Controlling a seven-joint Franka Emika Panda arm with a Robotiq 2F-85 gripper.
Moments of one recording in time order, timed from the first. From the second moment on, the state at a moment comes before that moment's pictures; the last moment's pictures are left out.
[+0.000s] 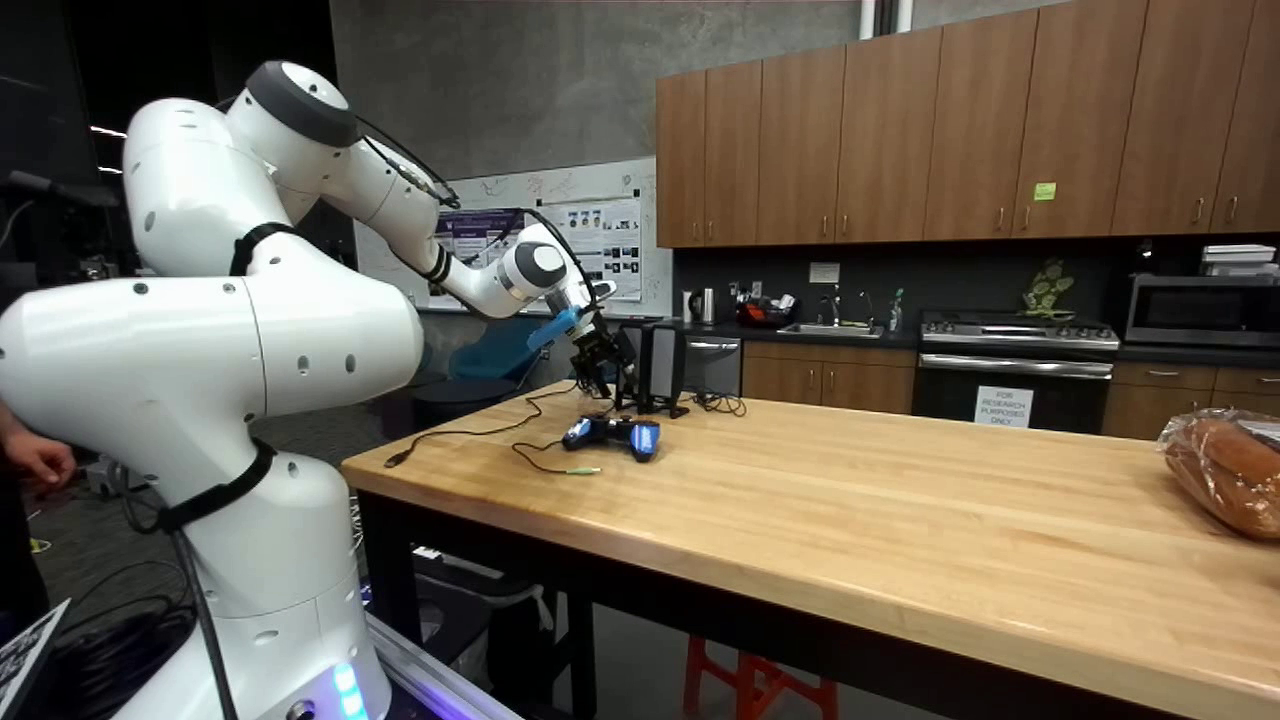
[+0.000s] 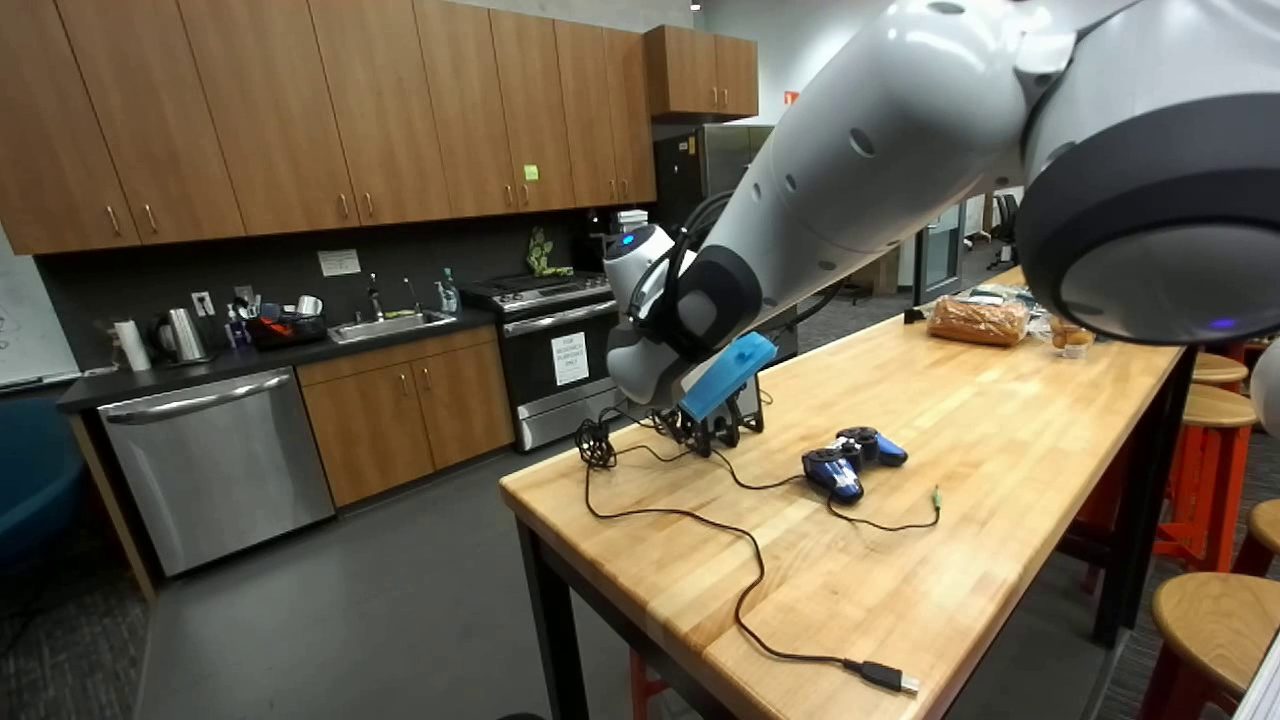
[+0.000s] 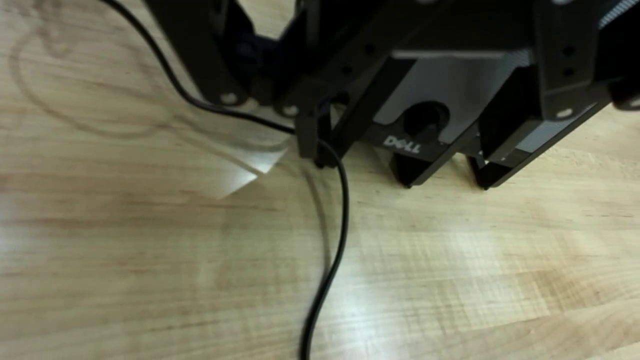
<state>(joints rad) -1.80 -0.83 1.94 -1.88 0.34 2.27 0.15</state>
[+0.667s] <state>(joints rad) -1.80 -0.83 1.94 -1.88 0.34 2.27 0.14</state>
